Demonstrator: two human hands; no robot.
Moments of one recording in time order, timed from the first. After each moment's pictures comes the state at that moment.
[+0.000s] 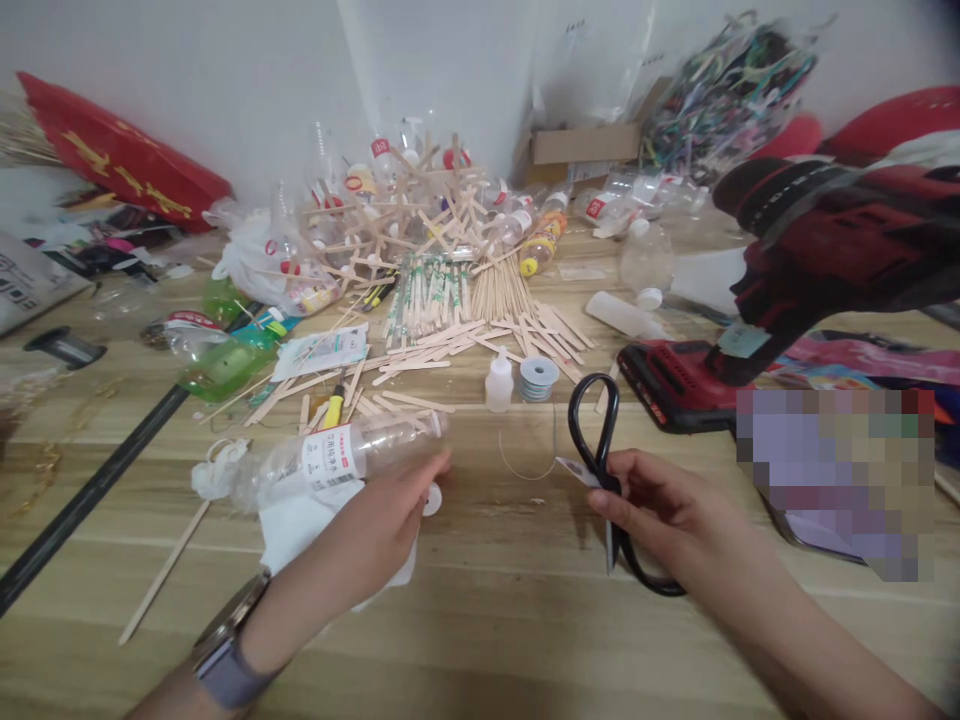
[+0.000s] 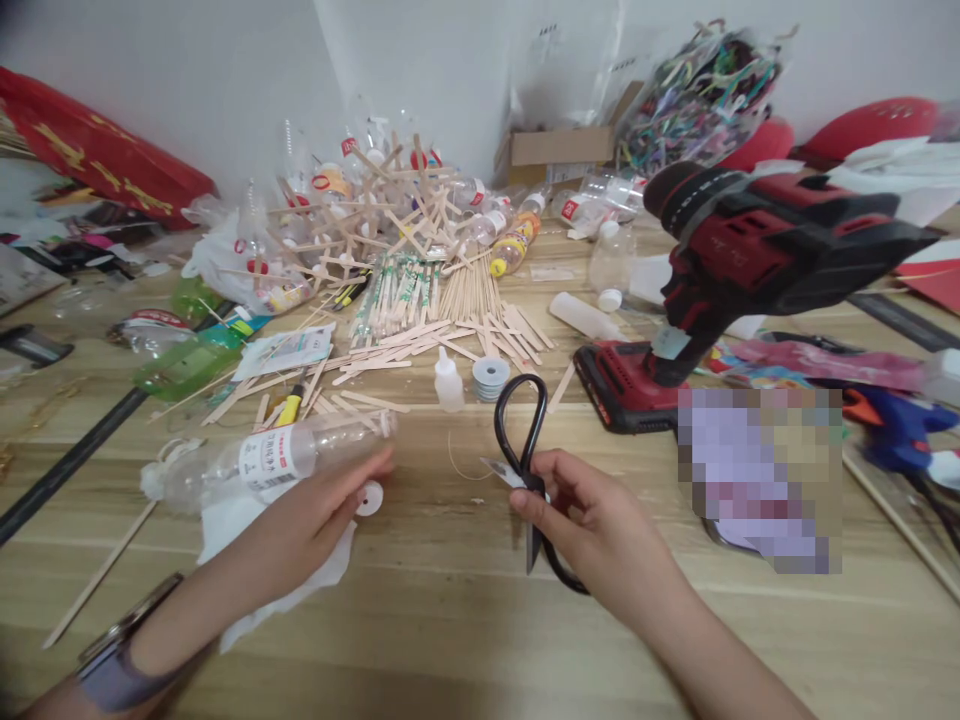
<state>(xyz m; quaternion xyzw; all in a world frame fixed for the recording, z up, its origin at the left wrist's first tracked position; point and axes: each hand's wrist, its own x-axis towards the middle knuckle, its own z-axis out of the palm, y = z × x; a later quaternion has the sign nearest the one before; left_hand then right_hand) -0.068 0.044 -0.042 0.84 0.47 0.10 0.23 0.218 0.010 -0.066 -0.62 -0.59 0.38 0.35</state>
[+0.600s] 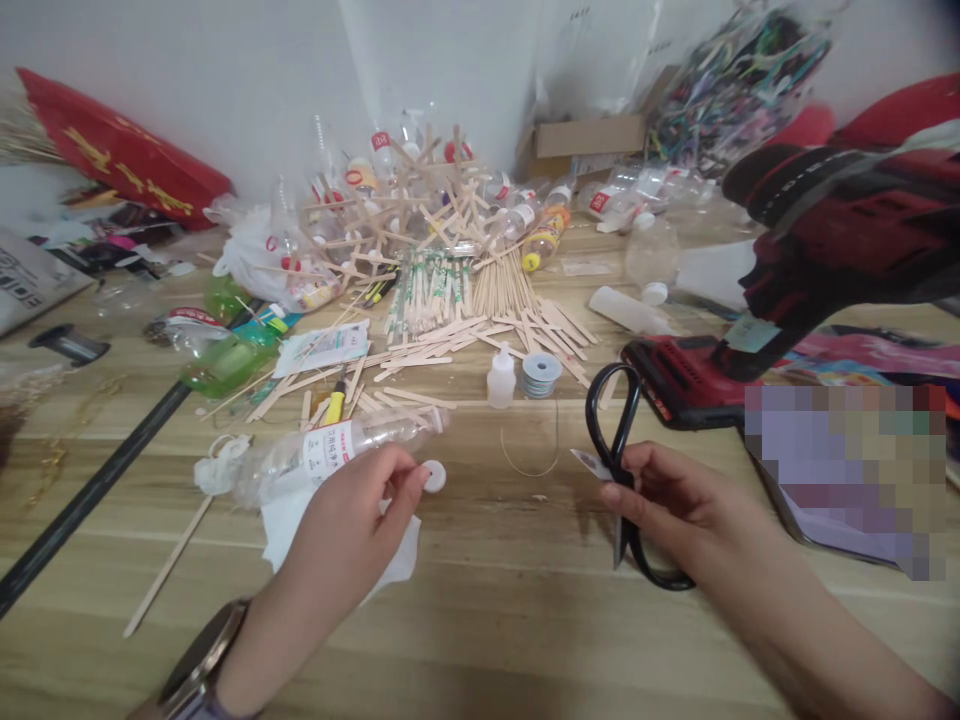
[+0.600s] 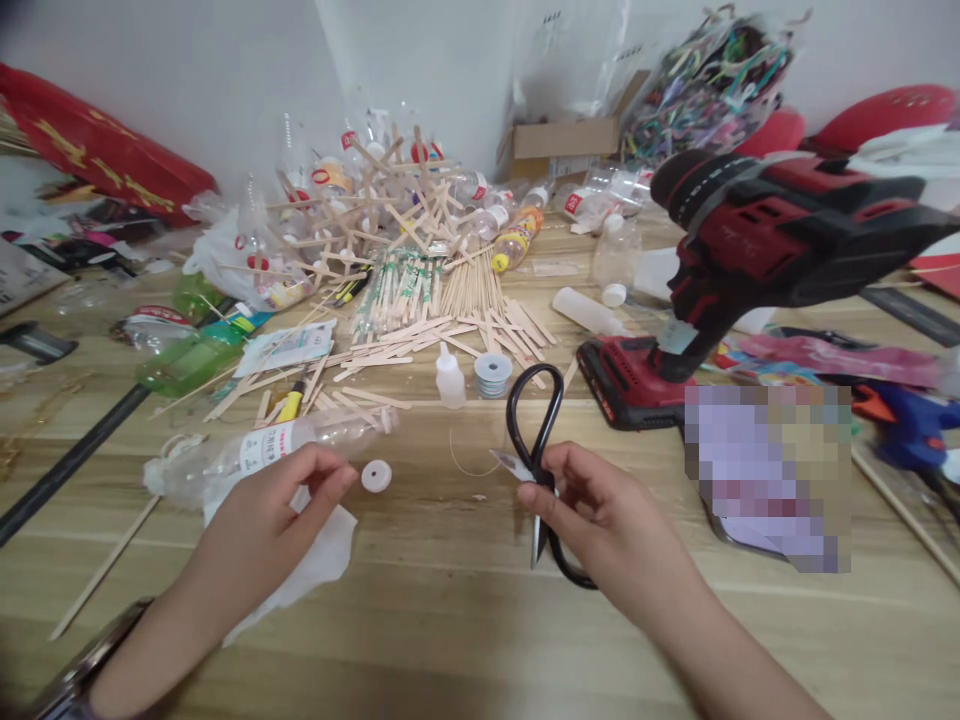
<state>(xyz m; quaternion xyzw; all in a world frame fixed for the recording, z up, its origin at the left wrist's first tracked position) -0.065 0.036 -0.022 0.77 0.59 0.17 0.16 0.219 0.007 -0.059 -0.63 -0.56 0.41 0.36</state>
